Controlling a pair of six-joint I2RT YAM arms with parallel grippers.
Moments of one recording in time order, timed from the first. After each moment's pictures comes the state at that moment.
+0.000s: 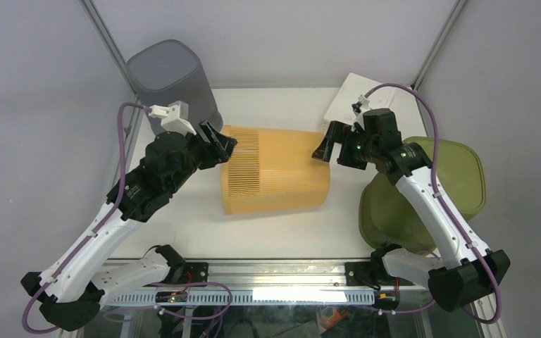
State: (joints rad) left arm -0.71 0.90 1.18 -0.54 -0.28 -0.72; right arm 0.38 1.13 1.19 -0.79 -0.24 0.52
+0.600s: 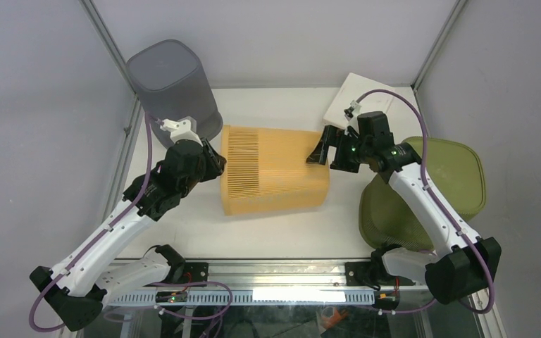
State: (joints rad) left arm -0.67 0.91 1.01 -0.64 -0.36 -0.75; right arm 0.36 1.18 1.10 -0.70 -0.35 0.52
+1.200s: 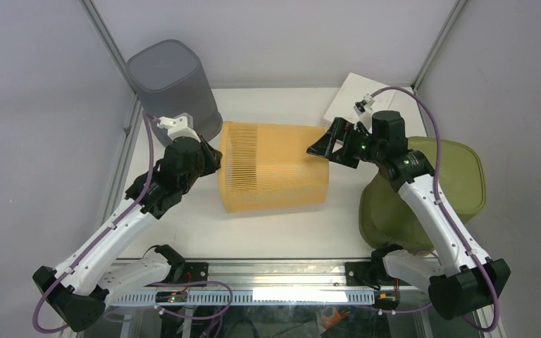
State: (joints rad) left arm -0.64 0.93 0.98 -0.54 -0.36 -0.74; right arm 0.34 1.07 1.07 -0.58 -0.46 0.63
